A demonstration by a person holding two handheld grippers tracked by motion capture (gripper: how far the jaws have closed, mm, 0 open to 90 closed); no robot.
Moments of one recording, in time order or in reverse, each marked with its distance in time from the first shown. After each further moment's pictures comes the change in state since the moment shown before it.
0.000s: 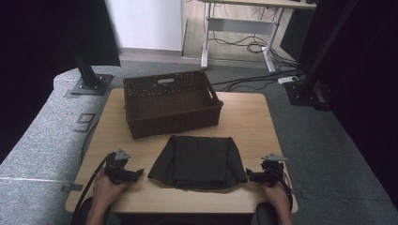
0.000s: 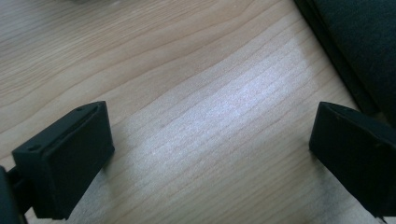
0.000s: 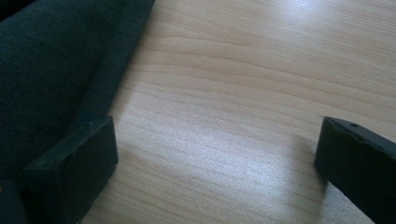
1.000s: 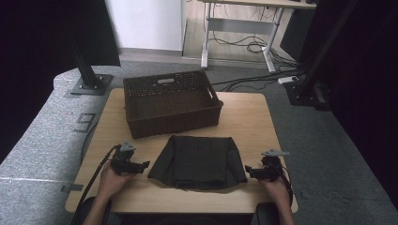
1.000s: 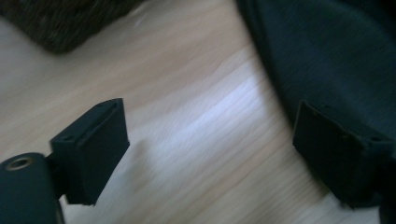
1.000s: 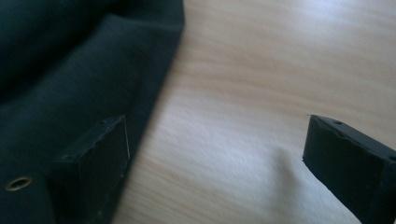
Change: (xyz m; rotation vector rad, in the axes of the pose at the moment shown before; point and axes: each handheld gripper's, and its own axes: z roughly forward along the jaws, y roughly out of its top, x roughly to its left) left arm -0.010 0.040 -0.001 -0.024 -0.065 -0.013; right arm 0.003 0.023 -0.011 0.007 0.091 0.007
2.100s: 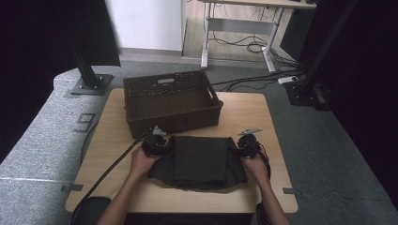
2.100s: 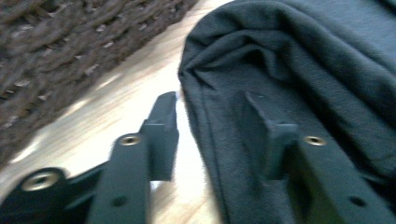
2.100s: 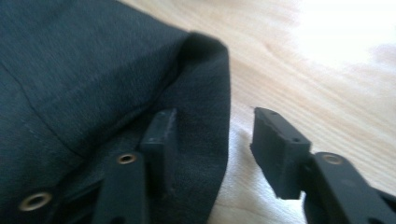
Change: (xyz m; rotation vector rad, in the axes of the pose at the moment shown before) left arm -0.019 0.066 0.085 0.023 -0.088 0.047; right arm 0.020 0.072 0.073 0.090 0.056 -0.121
